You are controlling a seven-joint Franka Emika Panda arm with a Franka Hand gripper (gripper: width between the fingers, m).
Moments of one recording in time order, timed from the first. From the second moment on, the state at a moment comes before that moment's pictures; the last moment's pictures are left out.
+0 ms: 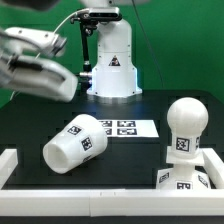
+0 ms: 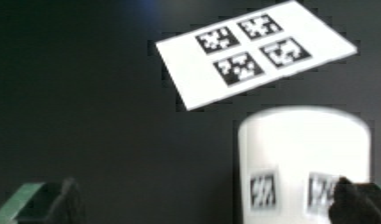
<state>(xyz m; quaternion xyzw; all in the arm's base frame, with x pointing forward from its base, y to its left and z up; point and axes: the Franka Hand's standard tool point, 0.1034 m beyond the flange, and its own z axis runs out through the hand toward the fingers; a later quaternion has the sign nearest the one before) 0.532 -0.172 0.119 -0.86 0.21 0.46 0.05</state>
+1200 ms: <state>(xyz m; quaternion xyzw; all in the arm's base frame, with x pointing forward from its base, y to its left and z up) 0.546 -0.183 0.069 -0.88 0.24 0.41 0.03</state>
